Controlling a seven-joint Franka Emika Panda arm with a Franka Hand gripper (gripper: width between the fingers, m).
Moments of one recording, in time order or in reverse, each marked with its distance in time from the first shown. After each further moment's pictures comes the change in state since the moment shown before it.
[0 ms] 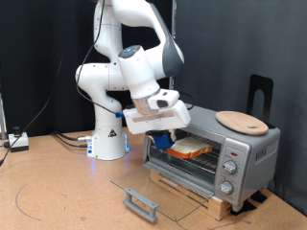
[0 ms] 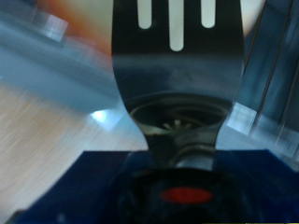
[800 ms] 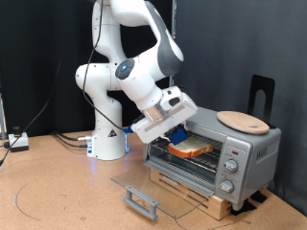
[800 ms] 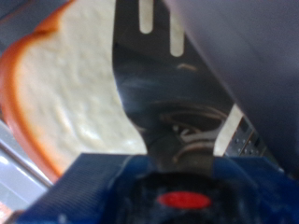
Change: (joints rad) arm 0.062 0.040 -0.092 0.018 0.132 -0.195 -0.472
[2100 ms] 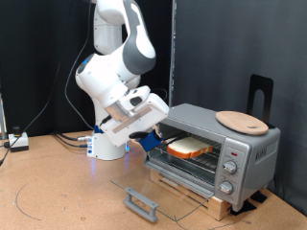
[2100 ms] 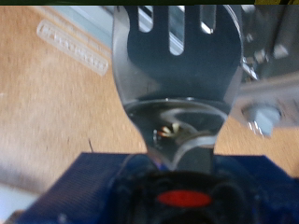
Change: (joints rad) arm -0.130 0.027 -0.168 0.068 0.033 0.057 -0.024
